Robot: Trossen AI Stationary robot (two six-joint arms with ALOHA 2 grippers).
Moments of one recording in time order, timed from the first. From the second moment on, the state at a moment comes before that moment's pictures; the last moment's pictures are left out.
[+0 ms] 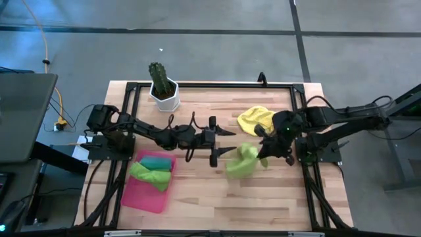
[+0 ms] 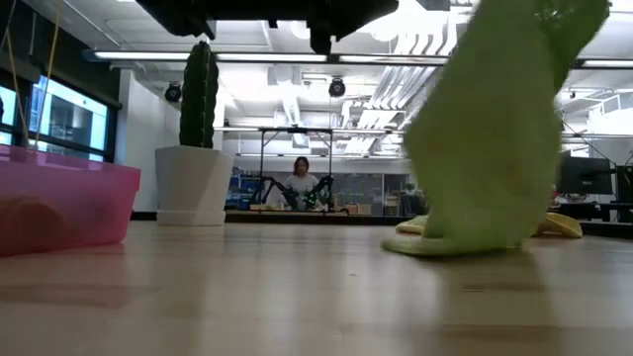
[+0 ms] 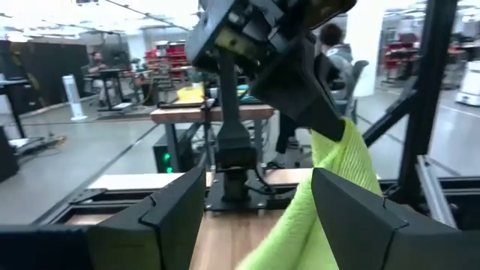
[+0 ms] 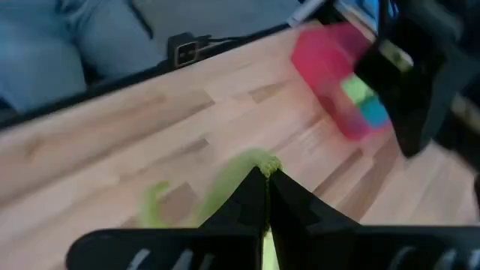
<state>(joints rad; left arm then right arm) -0.02 1.74 0.98 0.81 -0.15 0.08 0.13 1.05 1.06 -0.71 -0.39 -0.75</state>
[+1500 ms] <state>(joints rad) -0.04 1.74 1.01 0.59 -0.17 -0.01 0.16 1.20 1.06 -0.43 -0.04 -1.39</state>
